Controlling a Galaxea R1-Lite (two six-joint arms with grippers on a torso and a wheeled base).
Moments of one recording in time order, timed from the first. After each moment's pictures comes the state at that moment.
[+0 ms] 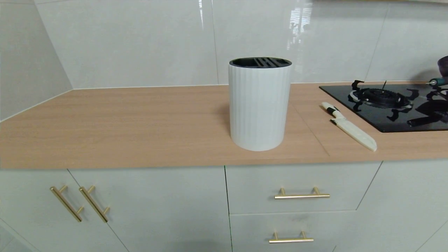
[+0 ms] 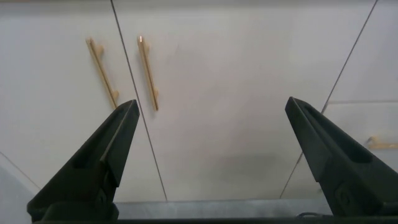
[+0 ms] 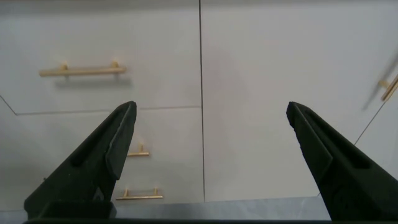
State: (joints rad) left arm 0.00 0.00 0.00 0.00 0.00 0.01; right arm -0.01 0.00 0.00 -0.01 -0.02 0.01
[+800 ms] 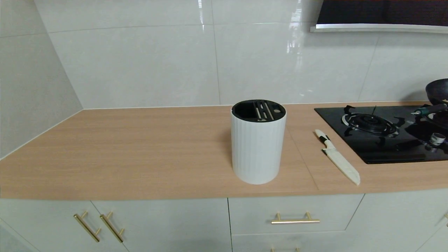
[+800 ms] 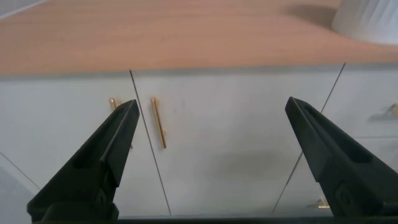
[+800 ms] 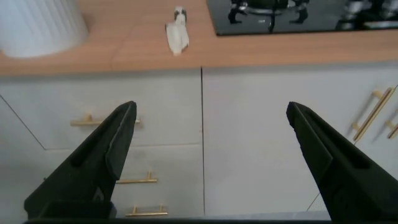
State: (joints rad) left arm 0.00 0.00 0.00 0.00 0.00 0.01; right arm -0.01 0.00 0.00 -0.01 -0.02 0.01
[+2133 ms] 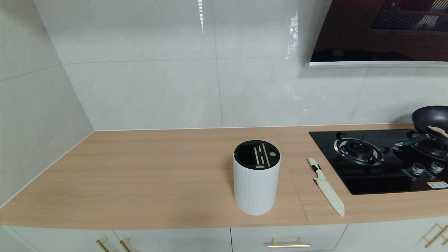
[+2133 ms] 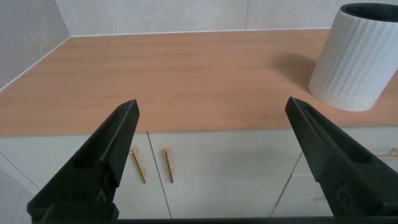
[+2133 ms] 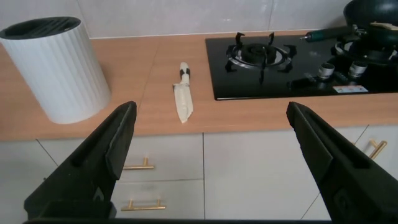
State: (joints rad) left arm 0.00 0.00 0.00 0.00 0.00 0.01; right arm -0.01 0.00 0.00 -0.01 -0.02 0.01
